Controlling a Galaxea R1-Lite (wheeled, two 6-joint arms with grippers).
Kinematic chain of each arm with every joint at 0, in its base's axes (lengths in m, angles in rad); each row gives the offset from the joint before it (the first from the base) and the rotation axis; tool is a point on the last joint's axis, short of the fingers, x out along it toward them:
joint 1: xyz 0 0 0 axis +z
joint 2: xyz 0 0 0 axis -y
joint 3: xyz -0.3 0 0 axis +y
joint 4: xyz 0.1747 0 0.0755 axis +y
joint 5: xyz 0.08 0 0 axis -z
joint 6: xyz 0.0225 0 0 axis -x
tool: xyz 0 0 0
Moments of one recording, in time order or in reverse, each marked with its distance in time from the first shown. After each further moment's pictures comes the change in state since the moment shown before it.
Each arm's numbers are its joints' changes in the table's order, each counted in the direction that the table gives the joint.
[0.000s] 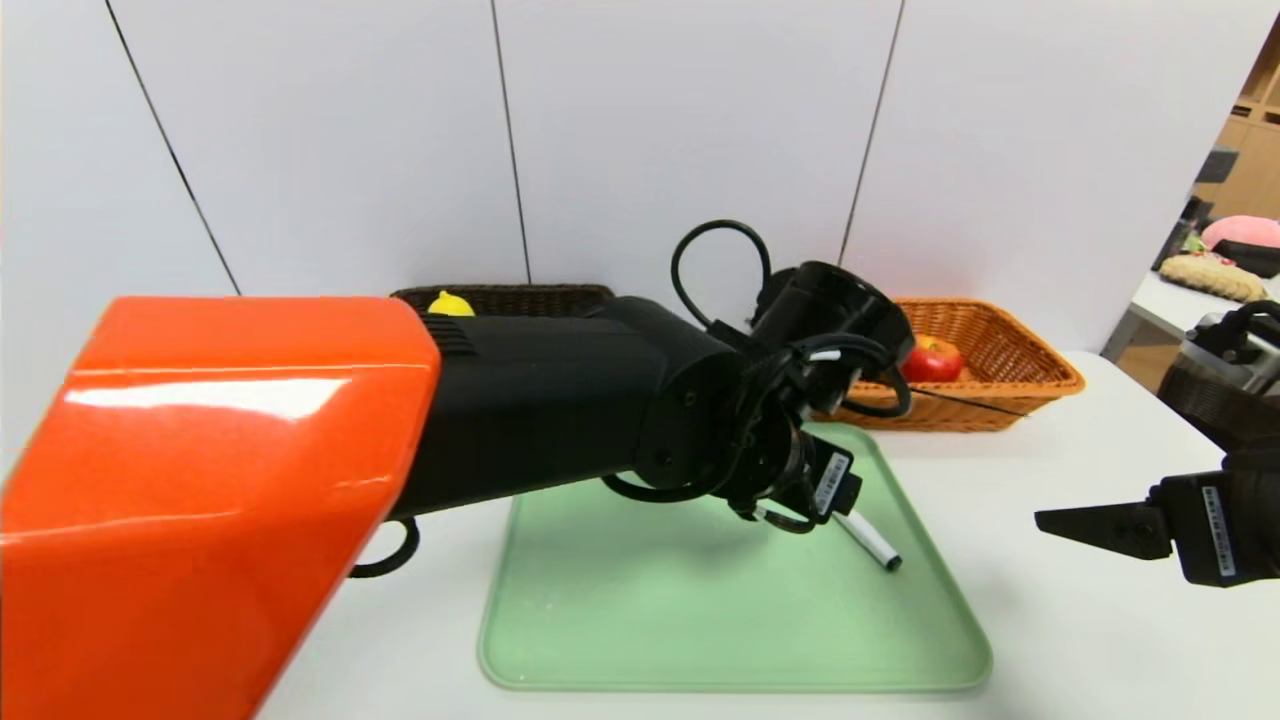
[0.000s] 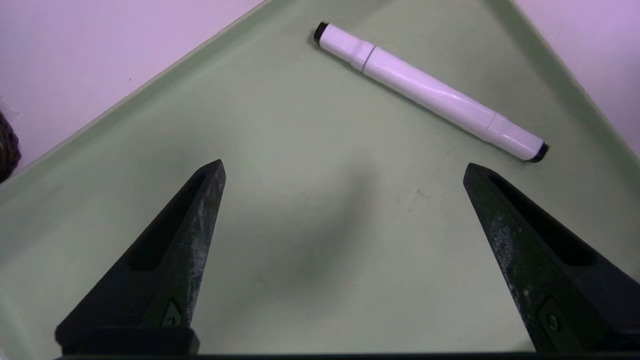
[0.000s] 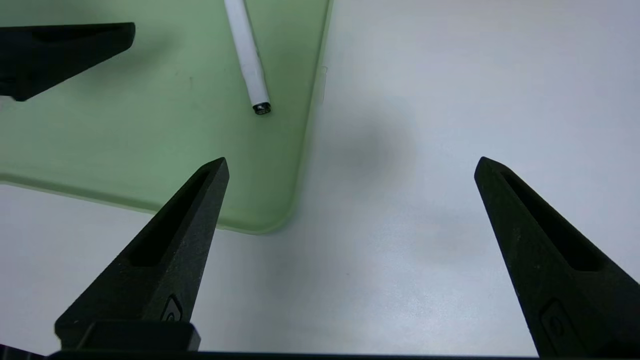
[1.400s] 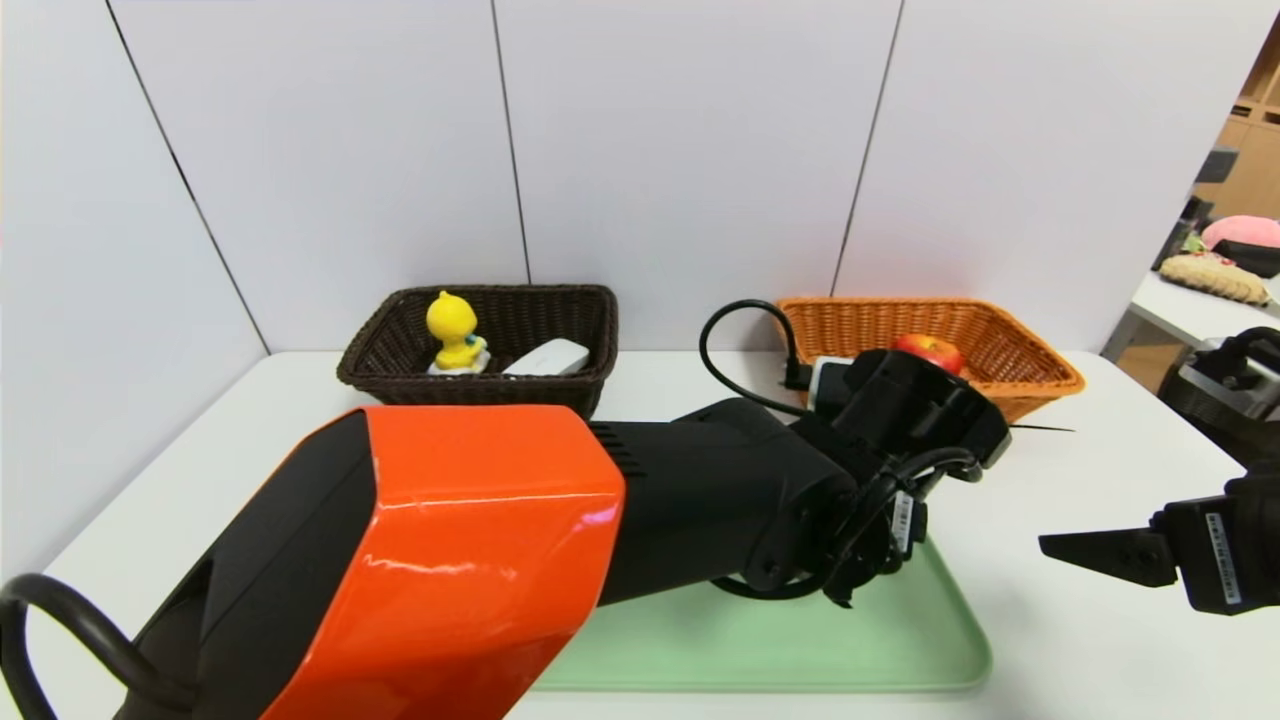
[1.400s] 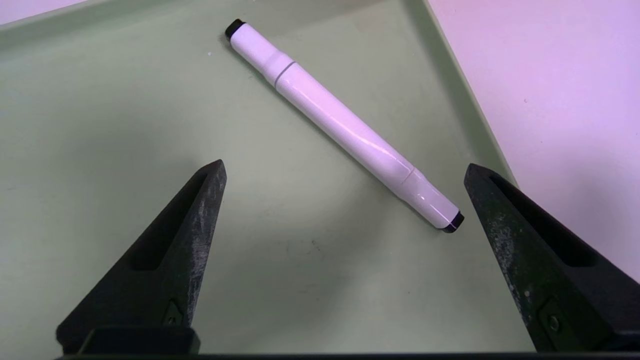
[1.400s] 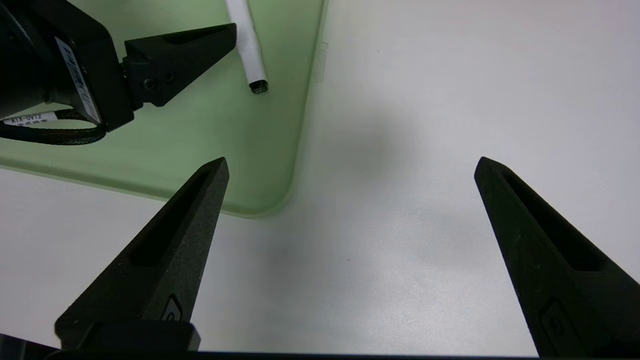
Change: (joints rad) left arm -0.083 -0.128 -0.027 -0.177 -0.075 0.269; right arm 0.004 0.015 0.042 -0.002 -0.003 0.003
